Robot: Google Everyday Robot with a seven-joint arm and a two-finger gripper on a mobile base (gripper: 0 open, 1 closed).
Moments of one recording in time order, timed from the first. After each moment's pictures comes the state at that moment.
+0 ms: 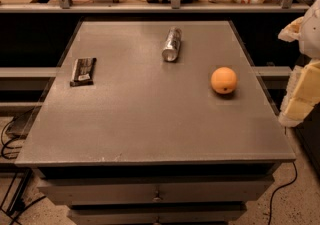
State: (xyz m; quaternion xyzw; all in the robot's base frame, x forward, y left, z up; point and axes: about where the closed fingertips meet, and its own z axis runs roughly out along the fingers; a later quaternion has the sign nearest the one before) arm 0.438 -0.217 0.976 -0.60 0.78 -0.03 0.16
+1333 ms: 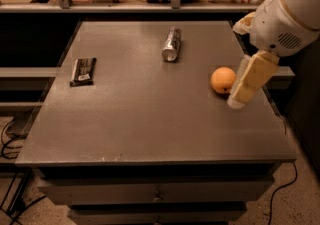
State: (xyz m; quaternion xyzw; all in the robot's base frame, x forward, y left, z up) arm 0.486 -0.146 0.965 -0.63 0.74 0.03 0.24
